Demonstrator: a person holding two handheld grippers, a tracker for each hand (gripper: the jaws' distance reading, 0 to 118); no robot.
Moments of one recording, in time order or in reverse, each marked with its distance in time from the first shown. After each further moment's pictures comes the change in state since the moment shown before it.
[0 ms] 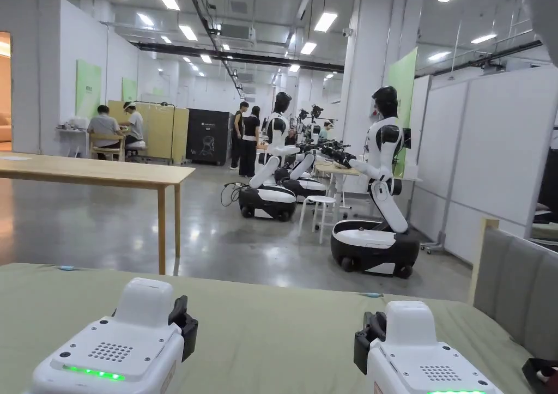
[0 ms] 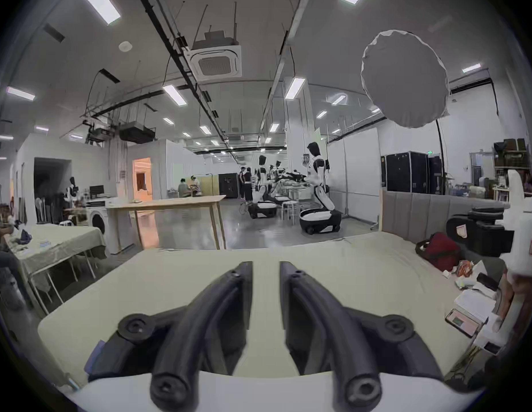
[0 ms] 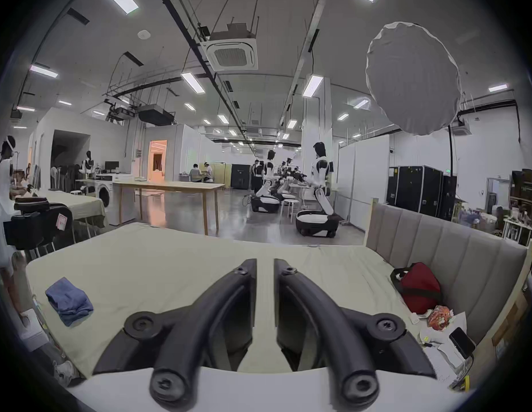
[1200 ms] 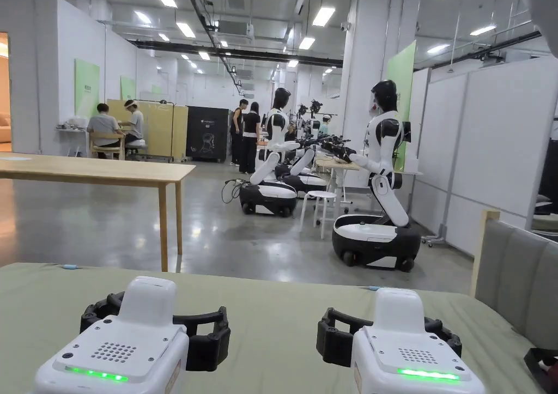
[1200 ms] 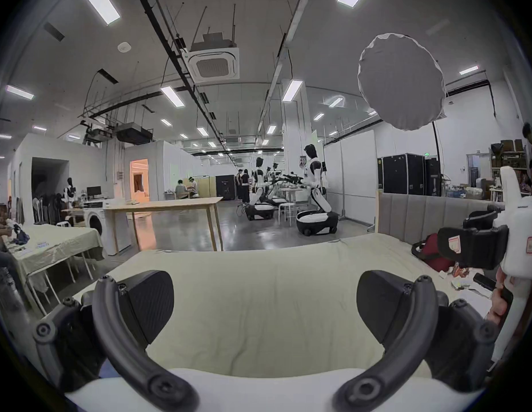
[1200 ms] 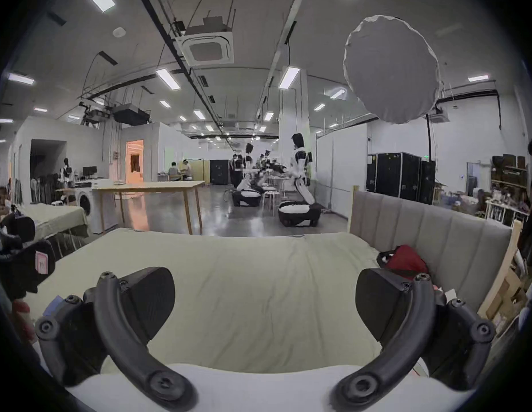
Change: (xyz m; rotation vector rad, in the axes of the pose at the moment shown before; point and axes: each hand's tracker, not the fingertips) left arm 0.006 -0.001 0.007 0.010 -0.017 0.003; right arm -0.028 0.012 0.009 -0.043 -0.124 -0.070
